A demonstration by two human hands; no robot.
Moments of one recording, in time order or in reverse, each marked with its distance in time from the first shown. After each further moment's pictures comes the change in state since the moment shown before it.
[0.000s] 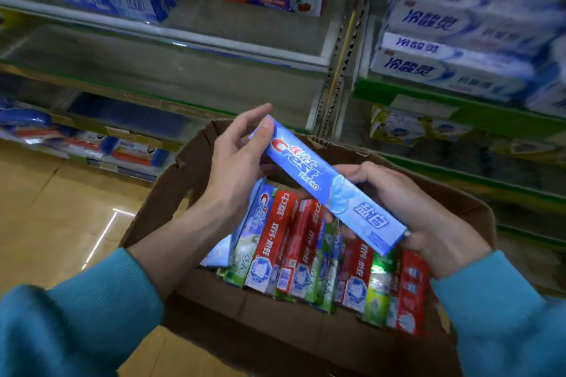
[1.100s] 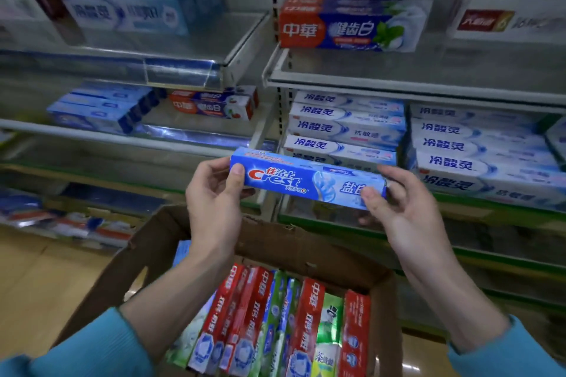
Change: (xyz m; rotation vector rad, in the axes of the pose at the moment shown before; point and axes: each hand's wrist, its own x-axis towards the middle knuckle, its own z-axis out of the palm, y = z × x) left_hand -0.012 0.055 0.125 0.060 0.265 0.326; right_hand -0.100 -0.074 -0.089 -0.227 0.676 -0.678
